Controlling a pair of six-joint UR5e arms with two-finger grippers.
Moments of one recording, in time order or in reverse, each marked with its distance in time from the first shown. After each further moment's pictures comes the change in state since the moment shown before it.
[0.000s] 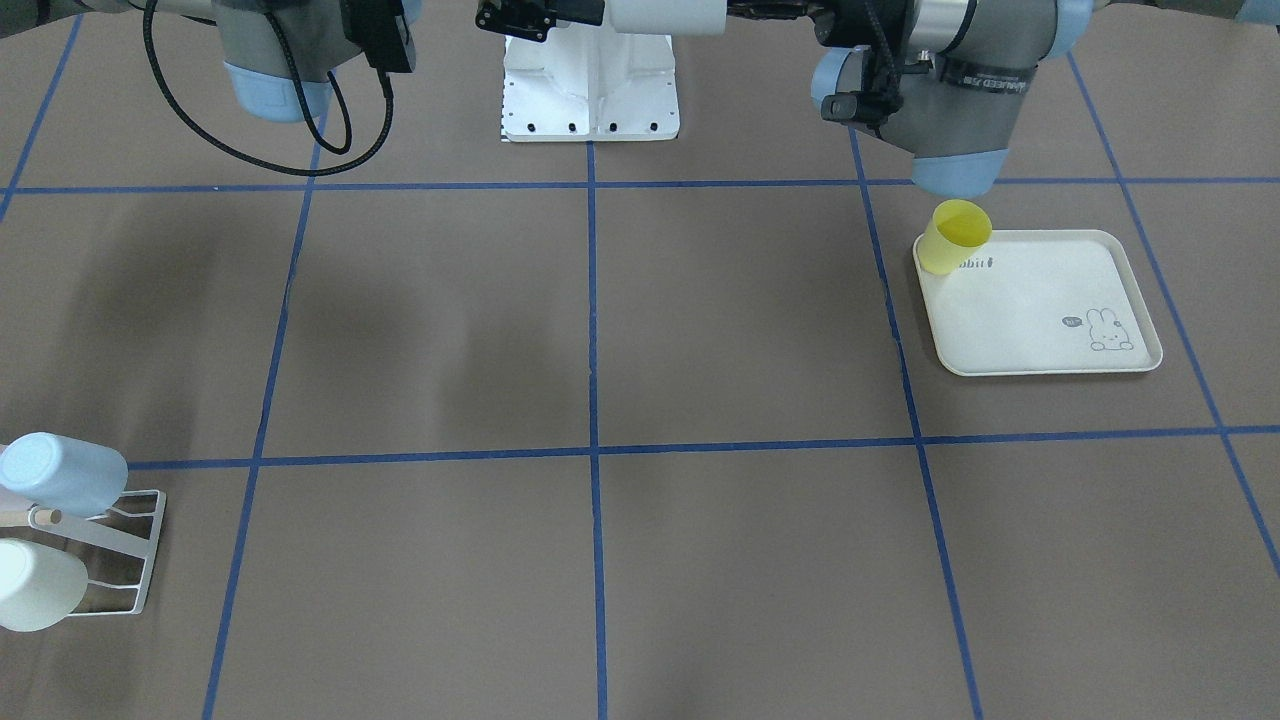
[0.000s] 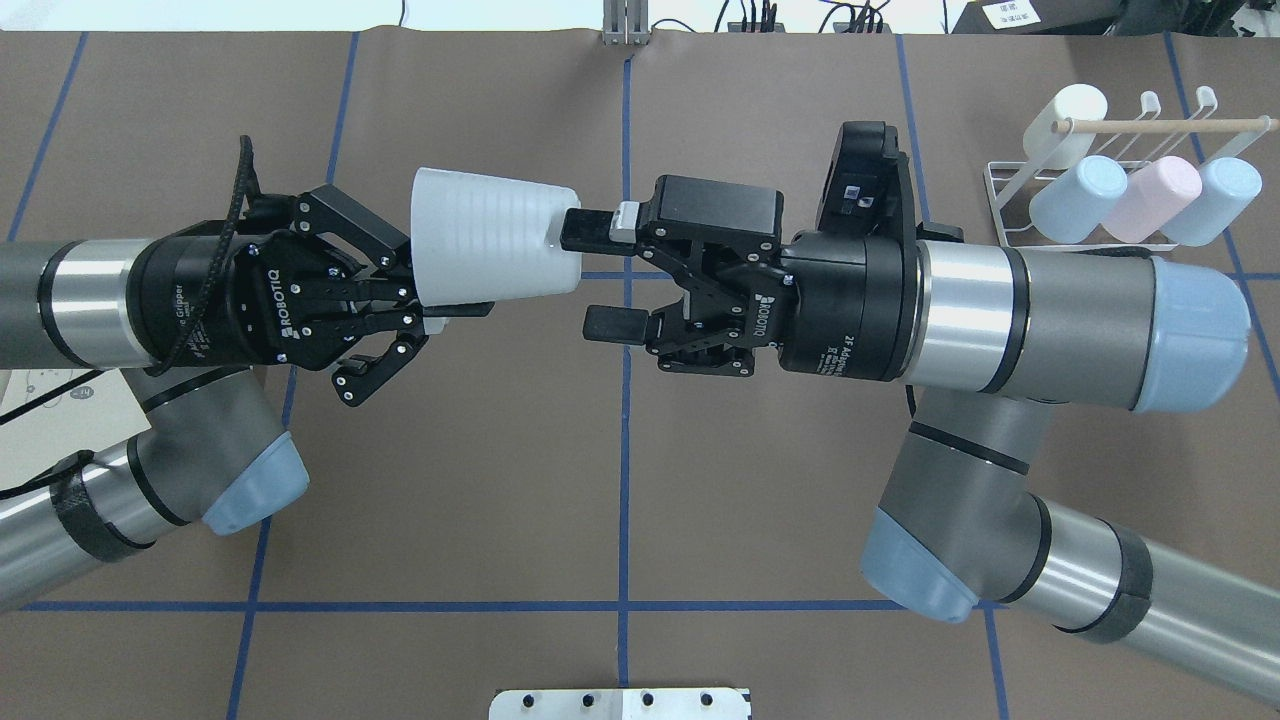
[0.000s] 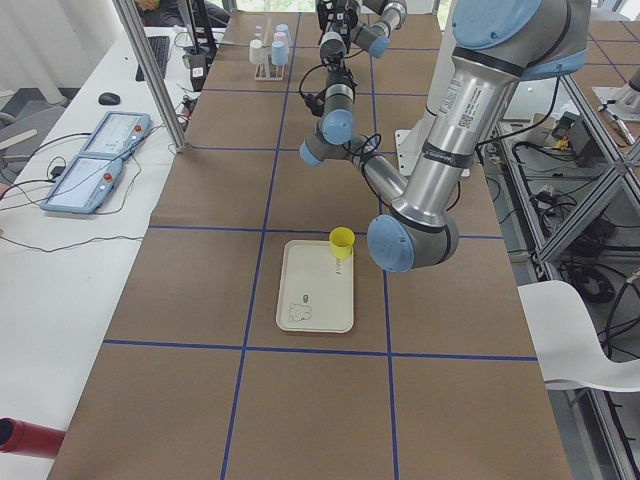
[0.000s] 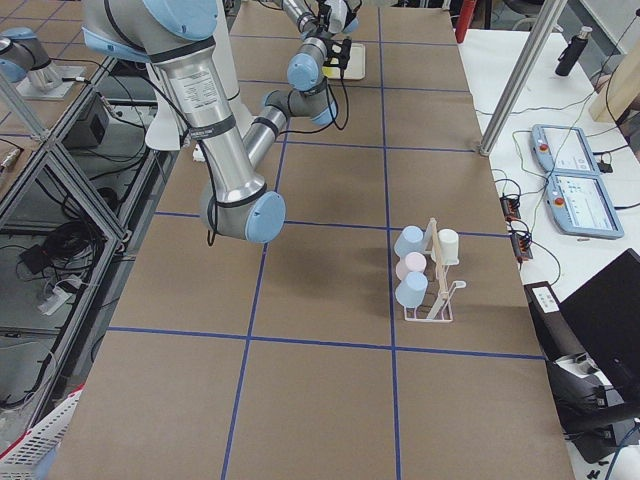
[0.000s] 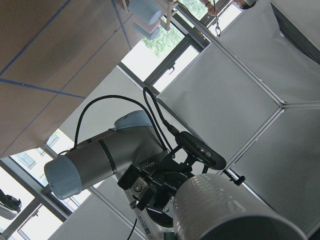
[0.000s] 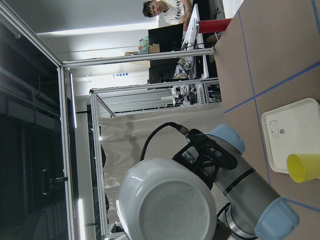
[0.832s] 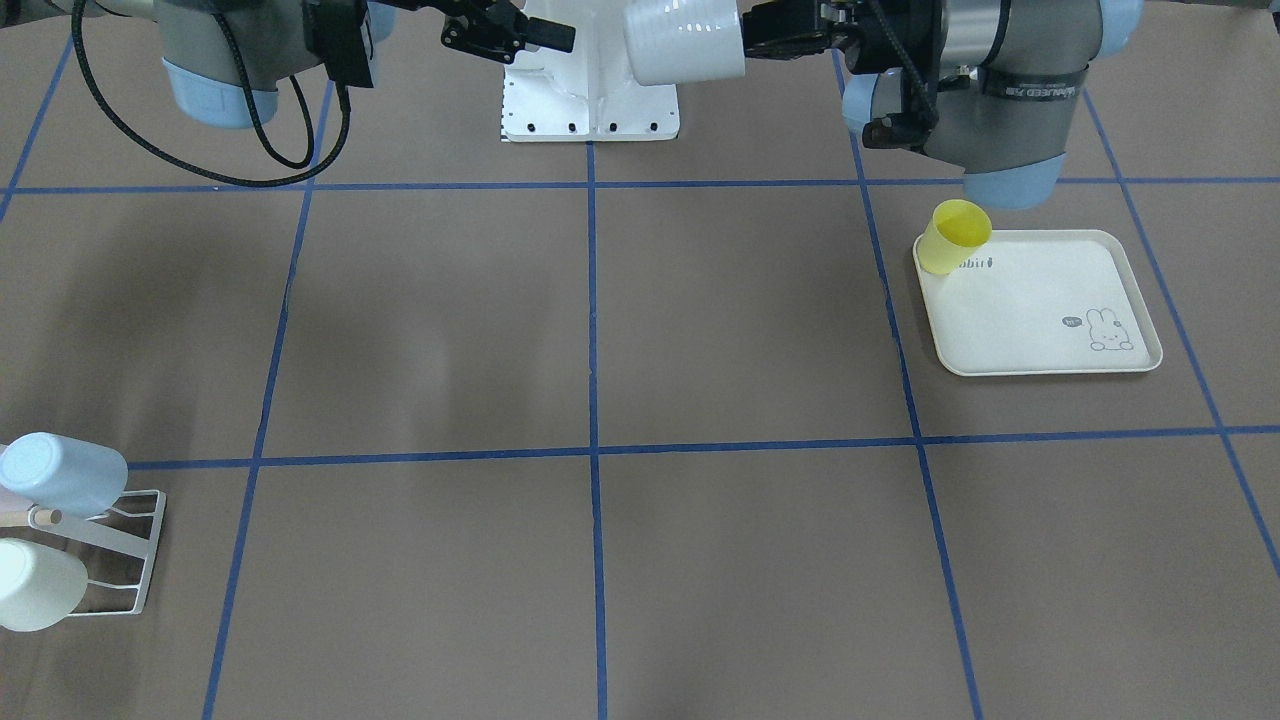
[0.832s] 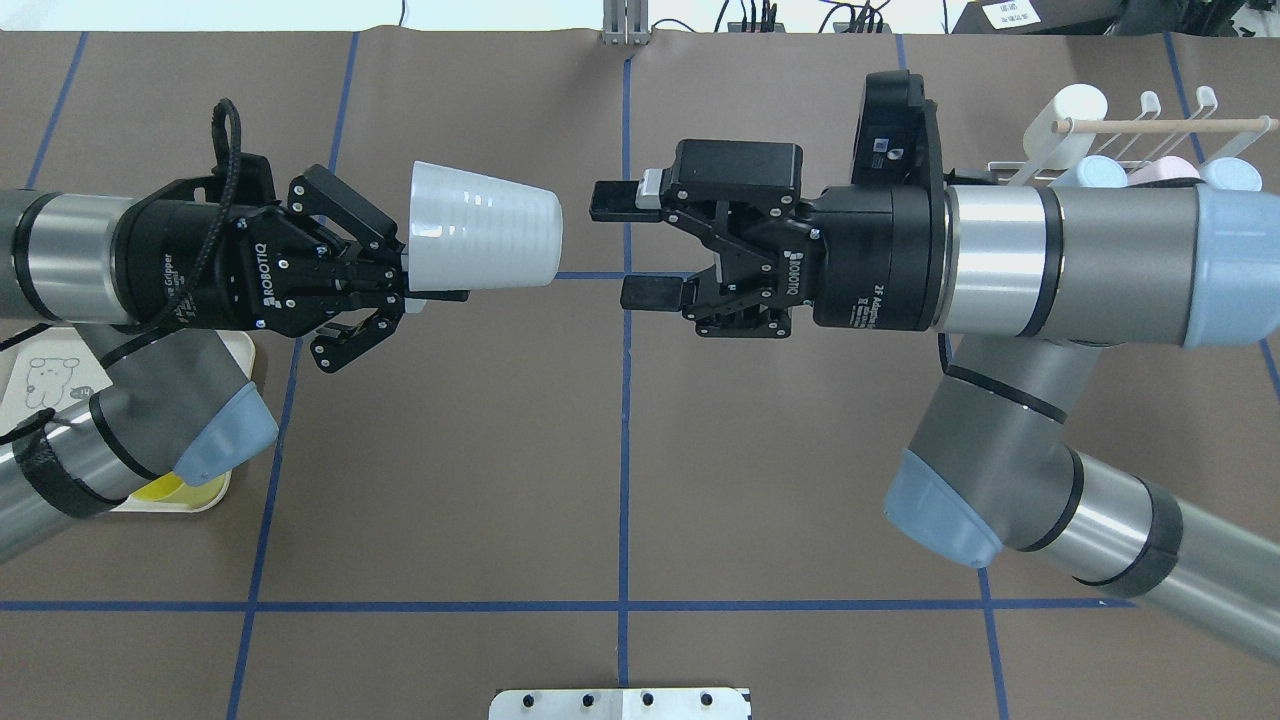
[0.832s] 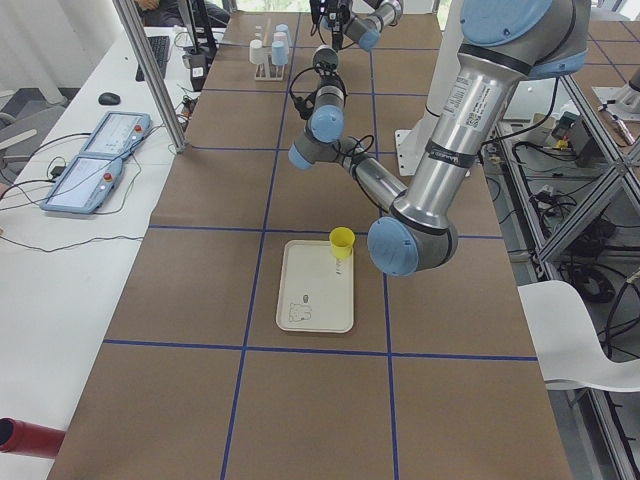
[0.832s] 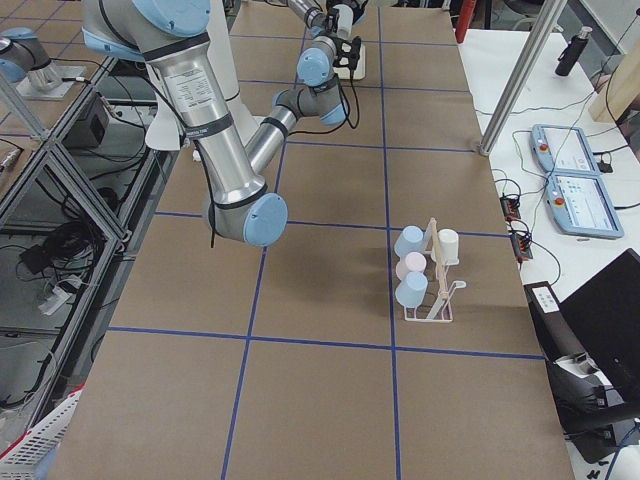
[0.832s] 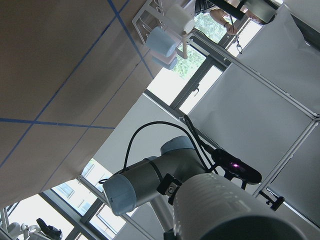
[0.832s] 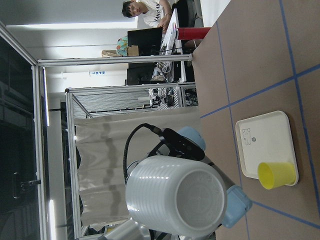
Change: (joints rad) left arm -0.086 0.014 0.014 0.089 -0.141 0.099; right arm 0.071 -0.004 0.006 -0.064 0.099 0.000
